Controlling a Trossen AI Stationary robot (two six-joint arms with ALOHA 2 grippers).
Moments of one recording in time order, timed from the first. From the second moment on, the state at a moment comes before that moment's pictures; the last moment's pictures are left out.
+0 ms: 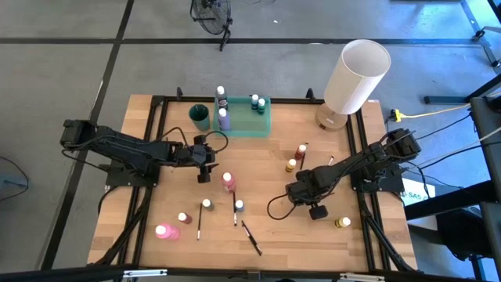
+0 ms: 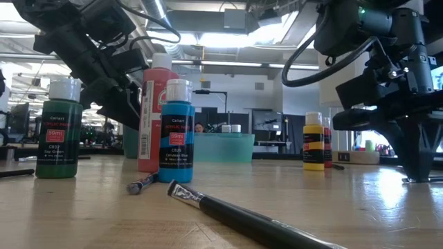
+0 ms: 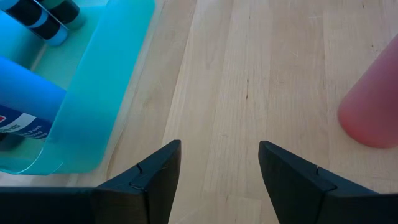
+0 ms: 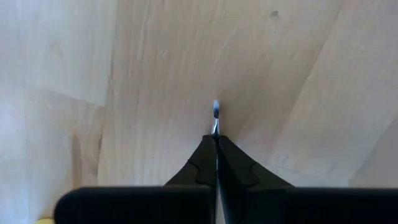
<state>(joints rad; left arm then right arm) 0.01 1.18 0.45 -0.07 -0.32 0.02 0.33 1.69 0.88 -0.75 -0.09 0.05</state>
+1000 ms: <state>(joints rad) 0.01 1.18 0.45 -0.07 -0.32 0.03 0.36 1.69 0.92 -0.81 -0.09 0.09</state>
